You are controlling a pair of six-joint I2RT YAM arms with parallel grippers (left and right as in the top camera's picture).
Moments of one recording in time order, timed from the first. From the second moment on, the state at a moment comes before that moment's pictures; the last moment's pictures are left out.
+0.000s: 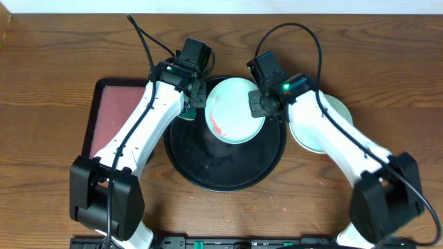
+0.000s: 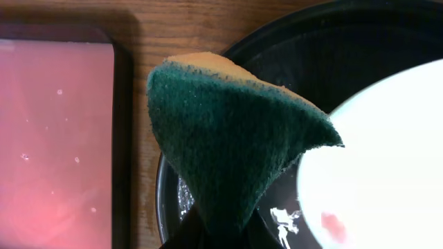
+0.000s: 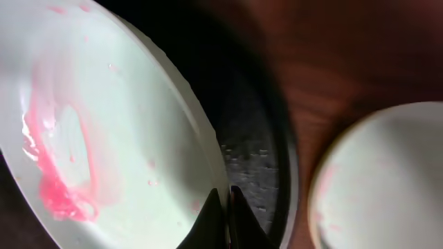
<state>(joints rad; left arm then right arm) -0.36 1.76 1.46 -0.96 -0.21 -0.34 0.56 1.78 1.44 -0.83 0.18 0.35</state>
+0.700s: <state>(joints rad) -0.36 1.76 1.46 -0.96 -0.21 -0.34 0.85 1.64 1.44 -0.87 0.96 0.35</state>
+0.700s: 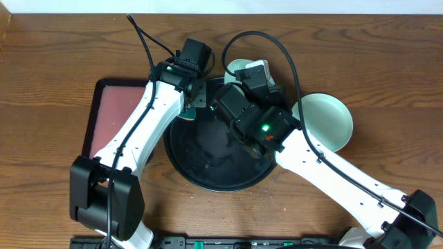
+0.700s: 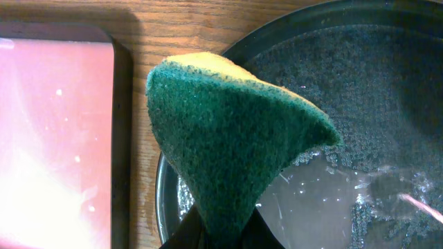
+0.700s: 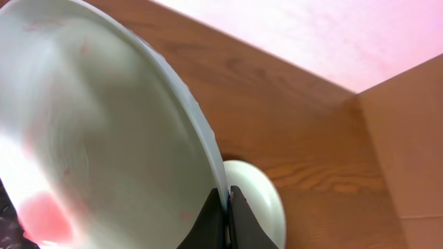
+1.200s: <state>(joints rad) -0.36 1.76 1.46 -0.96 -0.21 -0.34 0.86 1.64 1.44 -0.87 1.10 0.35</state>
